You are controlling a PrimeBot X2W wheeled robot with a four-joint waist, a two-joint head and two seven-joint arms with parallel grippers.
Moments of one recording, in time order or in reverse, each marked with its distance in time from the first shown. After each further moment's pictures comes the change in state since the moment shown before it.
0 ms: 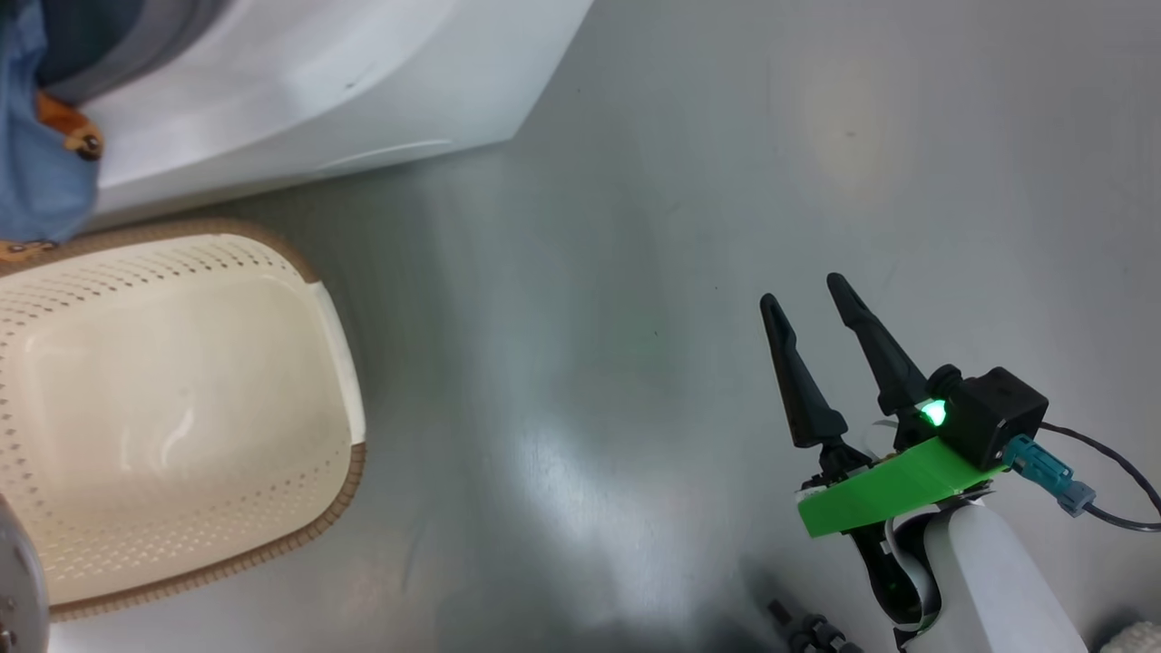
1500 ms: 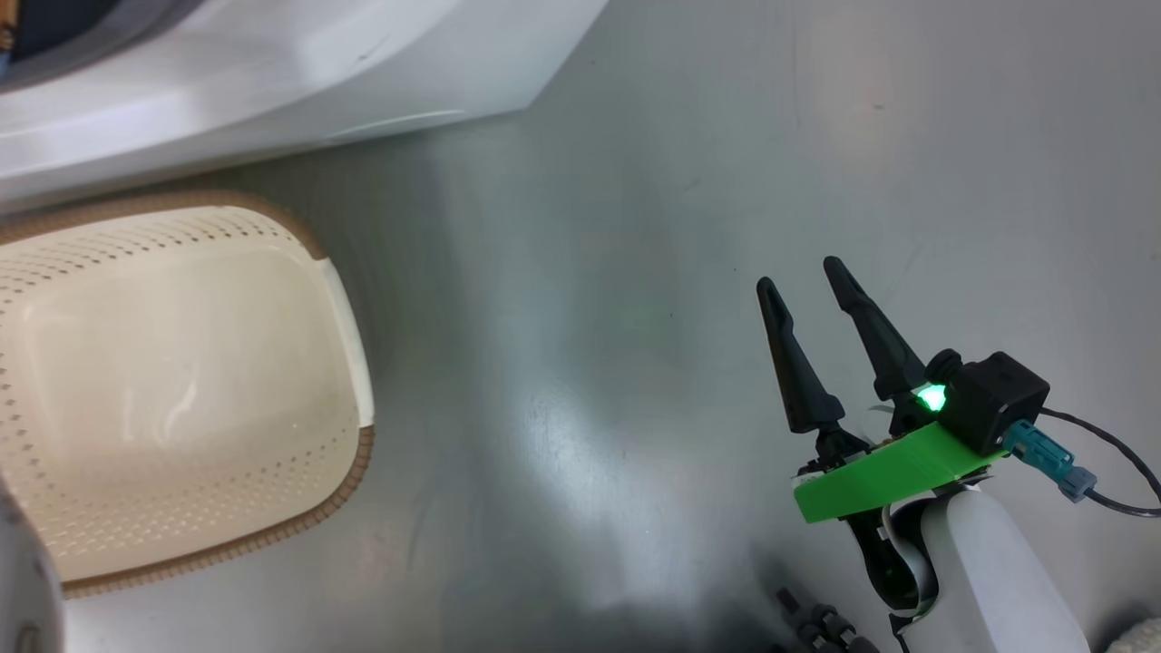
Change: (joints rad) left arm 0.056 0.006 -0.075 -0.317 0.050 0.033 -0.342; right arm -0.026 0.001 0.007 0.000 0.017 0.000 0.000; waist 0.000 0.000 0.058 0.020
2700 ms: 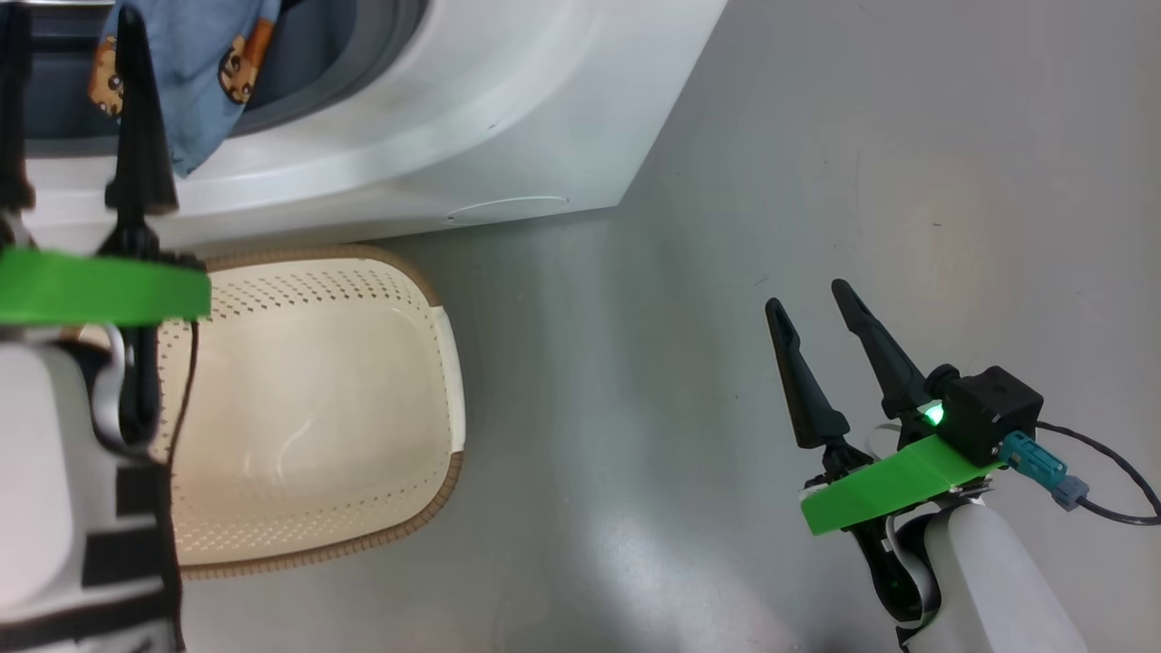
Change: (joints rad) left arm 0.556 -0.149 0.120 -0.337 -0.049 0.025 0.000; right arm 0.014 -0.003 -0.020 0.042 -0.027 0.000 0.000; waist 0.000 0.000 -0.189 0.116
